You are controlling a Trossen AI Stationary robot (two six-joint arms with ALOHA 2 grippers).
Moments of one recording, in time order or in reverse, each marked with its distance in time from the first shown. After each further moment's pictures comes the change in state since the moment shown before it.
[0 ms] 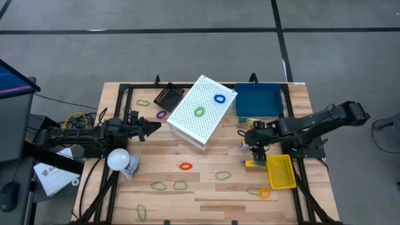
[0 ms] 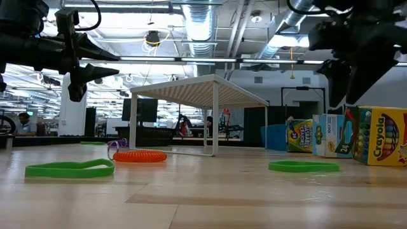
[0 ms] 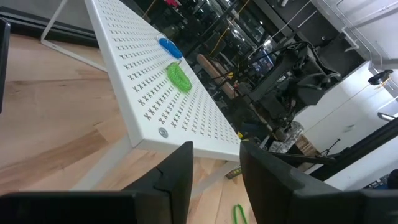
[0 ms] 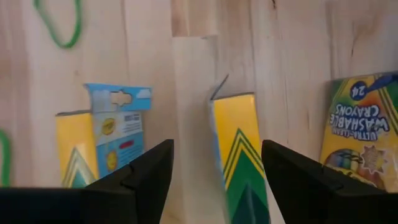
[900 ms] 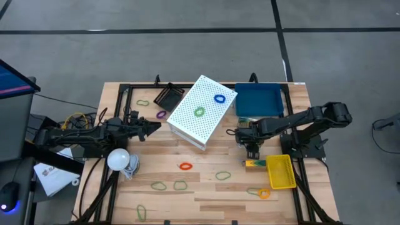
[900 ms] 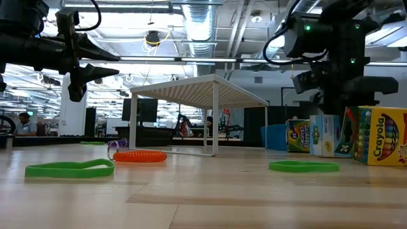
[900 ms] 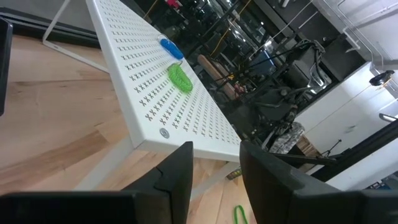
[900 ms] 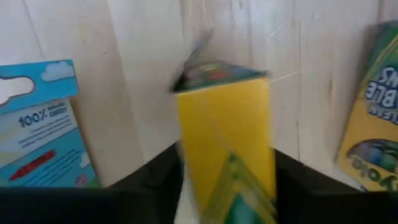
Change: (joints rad) left arm 0.000 0.000 0.000 -0.001 -0.005 0.000; right arm -0.119 0.275 -0.002 0.033 -0.057 -0.048
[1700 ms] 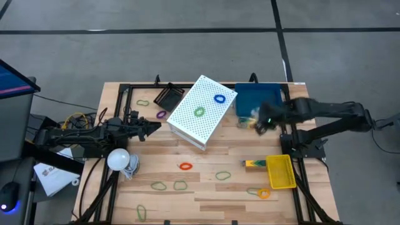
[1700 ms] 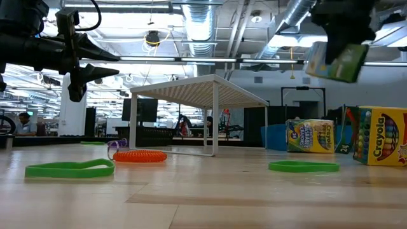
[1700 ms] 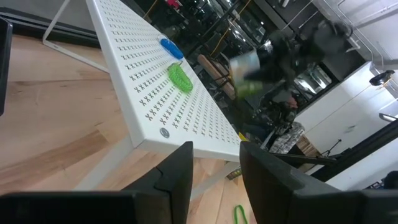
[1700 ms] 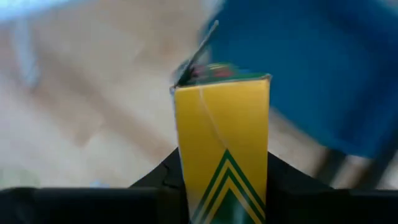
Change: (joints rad) left arm 0.000 0.000 0.000 -0.001 0.001 0.000; right arm -0.129 -0.397 0.353 -0.517 0.341 0.694
